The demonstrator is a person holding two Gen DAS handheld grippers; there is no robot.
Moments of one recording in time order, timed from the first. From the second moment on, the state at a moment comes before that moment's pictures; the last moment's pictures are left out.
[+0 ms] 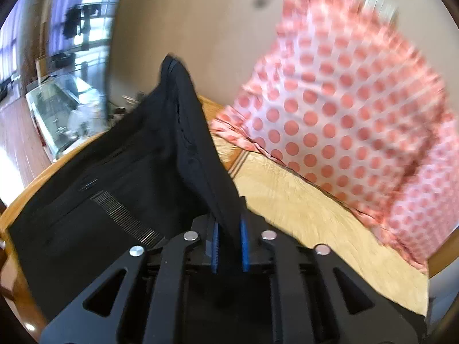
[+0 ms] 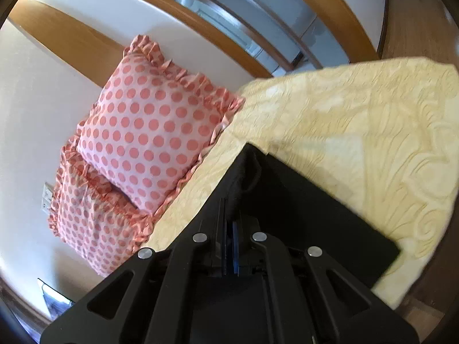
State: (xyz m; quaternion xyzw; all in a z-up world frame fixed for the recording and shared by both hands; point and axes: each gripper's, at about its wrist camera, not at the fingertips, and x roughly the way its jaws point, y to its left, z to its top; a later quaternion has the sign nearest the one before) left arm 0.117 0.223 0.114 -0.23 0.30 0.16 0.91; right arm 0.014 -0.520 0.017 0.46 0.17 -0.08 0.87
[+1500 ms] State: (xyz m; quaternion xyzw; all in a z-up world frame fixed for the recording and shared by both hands) left arm -0.074 0.204 0.035 -0.23 0.29 0.22 0.90; right arm -0.037 -0.545 -0.006 0.48 0.23 -0.19 0.83
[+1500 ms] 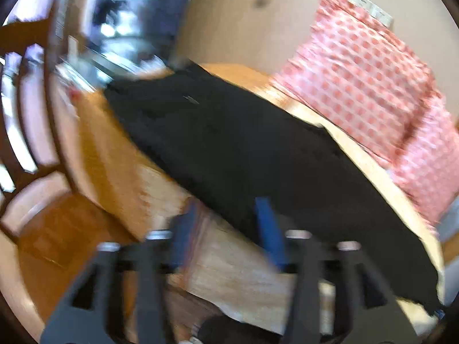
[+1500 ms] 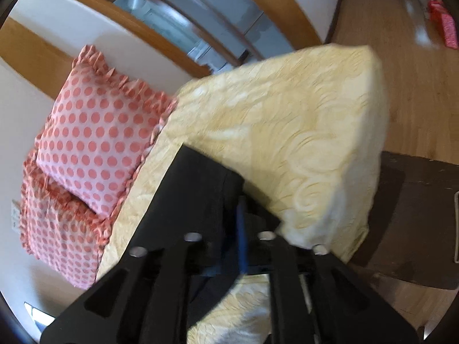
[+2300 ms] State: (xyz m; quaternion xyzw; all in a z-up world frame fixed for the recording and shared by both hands) left arm -0.018 0.180 0.023 -0.12 0.31 0.20 0.92; right arm -0.023 -0.558 -0.007 0.45 0.21 -0.19 0.84
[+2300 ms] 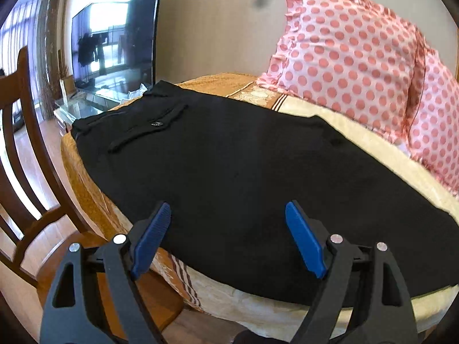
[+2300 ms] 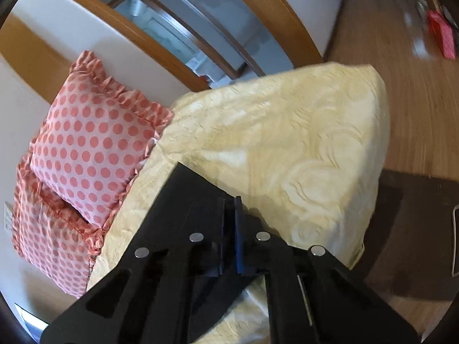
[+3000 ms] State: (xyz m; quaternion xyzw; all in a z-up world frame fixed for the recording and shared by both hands) left arm -0.010 0.182 0.019 -0.09 0.33 0.19 0.92; right arm -0.056 -0.534 -0.013 0.49 0.23 -0.19 0.82
